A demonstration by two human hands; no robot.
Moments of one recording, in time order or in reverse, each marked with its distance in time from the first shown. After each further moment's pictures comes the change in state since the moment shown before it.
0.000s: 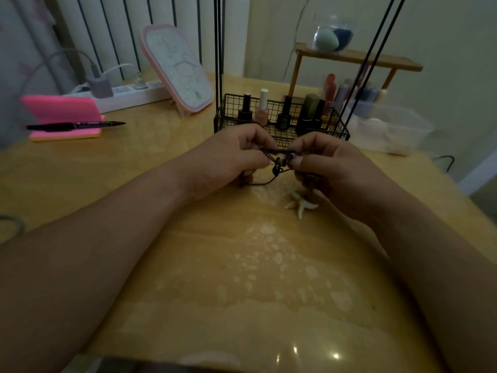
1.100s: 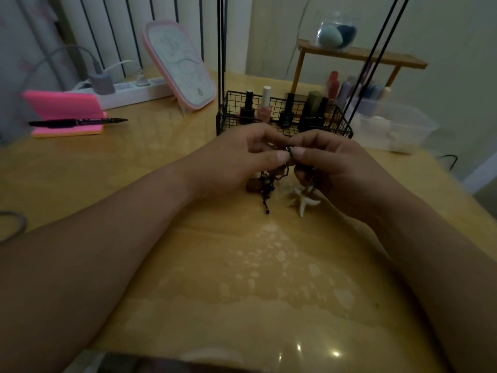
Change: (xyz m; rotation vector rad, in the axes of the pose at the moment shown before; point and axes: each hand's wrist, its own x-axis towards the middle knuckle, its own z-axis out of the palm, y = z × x) left_hand 0.003 -0.006 0.001 0.089 -0.057 0.080; right_hand -0.003 -0.002 0.006 0.088 0.000 0.009
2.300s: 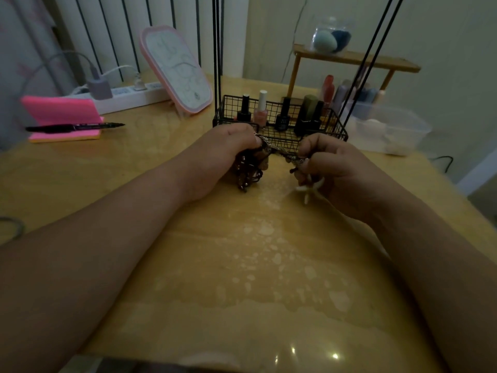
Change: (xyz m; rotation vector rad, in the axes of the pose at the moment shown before) left_hand 0.002 0.003 -0.005 -0.261 0.131 -0.136; right_hand 0.005 0.003 -0.014 0.027 -0.012 0.067
